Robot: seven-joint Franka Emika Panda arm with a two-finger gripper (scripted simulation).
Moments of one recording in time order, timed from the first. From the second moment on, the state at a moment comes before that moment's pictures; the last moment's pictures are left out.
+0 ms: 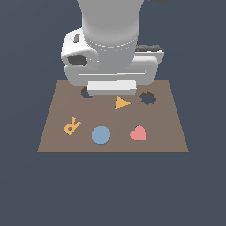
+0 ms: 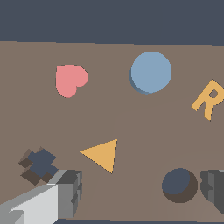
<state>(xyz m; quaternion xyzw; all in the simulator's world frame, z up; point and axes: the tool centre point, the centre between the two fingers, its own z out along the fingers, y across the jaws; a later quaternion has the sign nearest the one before) -0.004 -0.003 0.142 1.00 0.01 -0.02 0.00</state>
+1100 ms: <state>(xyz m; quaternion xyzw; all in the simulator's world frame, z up) 0.084 -0.034 0.060 1.00 -0.04 0.00 0.00</state>
